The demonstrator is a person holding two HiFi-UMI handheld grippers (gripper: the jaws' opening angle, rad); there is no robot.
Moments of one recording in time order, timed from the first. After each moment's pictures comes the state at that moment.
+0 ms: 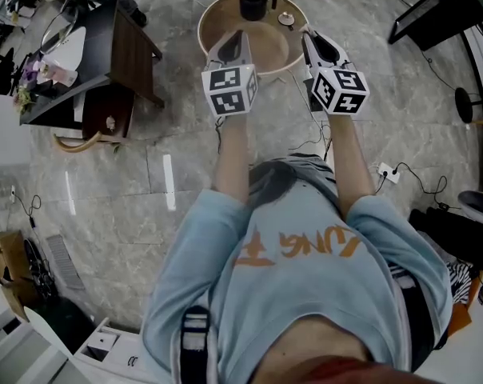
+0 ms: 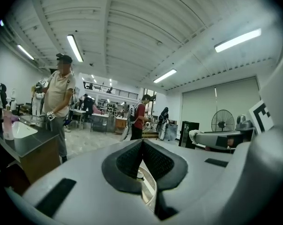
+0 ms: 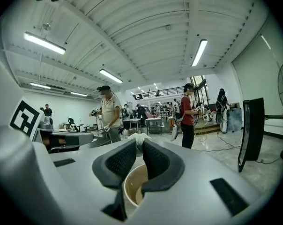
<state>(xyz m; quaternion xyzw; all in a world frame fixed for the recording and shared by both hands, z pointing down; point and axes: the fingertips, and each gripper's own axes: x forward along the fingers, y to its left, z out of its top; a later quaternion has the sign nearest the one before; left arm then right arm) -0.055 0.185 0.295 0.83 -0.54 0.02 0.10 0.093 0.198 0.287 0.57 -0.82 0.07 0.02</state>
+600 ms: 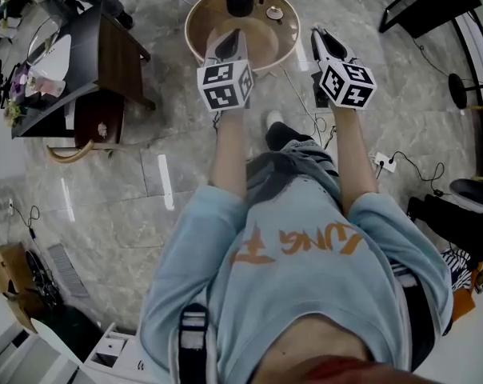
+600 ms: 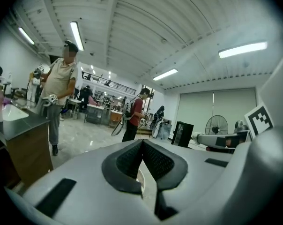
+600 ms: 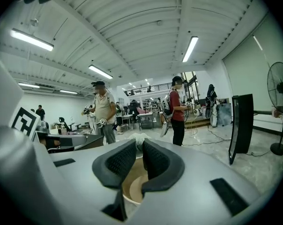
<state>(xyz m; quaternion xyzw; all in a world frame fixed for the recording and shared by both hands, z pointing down) -0.035 0.163 0.326 0.85 -0.51 0.01 0.15 0.145 0.182 0.310 0.61 -0.79 0.10 0.03</state>
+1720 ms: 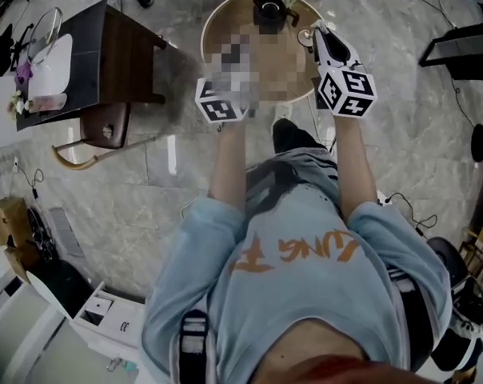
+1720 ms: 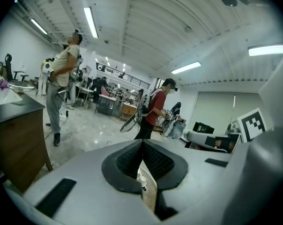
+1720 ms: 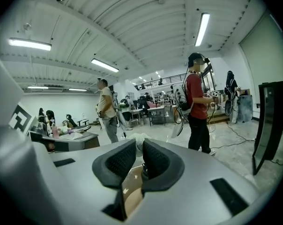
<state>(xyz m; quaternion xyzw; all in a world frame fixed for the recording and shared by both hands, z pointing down) -0.028 -0.108 0.390 0.79 -0.56 0.02 0.23 0.132 -0.137 0.367 0.53 -0.84 0.13 0.06</state>
